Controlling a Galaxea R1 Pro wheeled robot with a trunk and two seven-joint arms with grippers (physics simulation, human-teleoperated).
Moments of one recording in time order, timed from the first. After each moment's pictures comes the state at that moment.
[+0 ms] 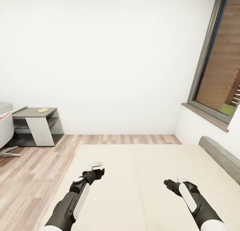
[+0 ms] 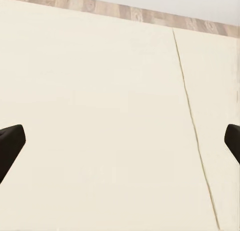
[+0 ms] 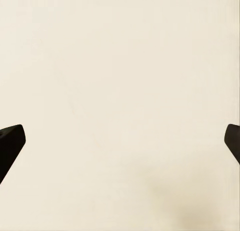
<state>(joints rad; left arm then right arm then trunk) -0.42 -0.12 -0.09 -1.02 0.18 0.42 0.11 -0.48 -0.12 -0.07 -0.80 -0.56 0.55 -0.28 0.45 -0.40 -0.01</state>
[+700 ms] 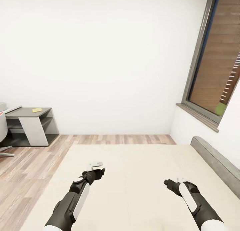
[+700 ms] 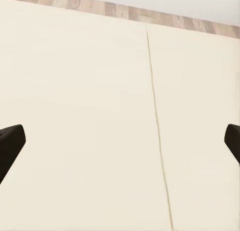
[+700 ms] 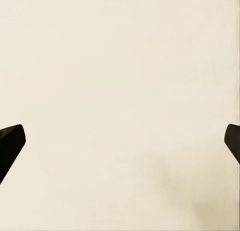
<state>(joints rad) -0.42 -0.12 -0.09 -1.02 0.18 0.42 0.11 -0.48 -0.12 -0.07 -0.80 -0.56 0.55 -0.28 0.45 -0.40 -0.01</state>
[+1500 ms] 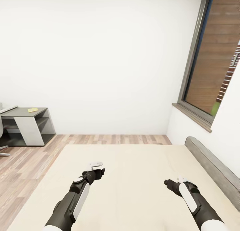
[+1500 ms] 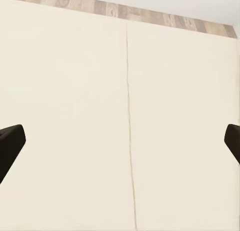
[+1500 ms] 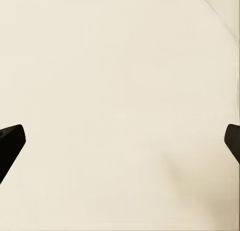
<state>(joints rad) -0.42 -0.12 -0.09 -1.02 0.18 0.42 0.11 -0.48 -0.12 -0.07 -0.80 -0.56 0.55 -0.28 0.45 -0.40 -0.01</state>
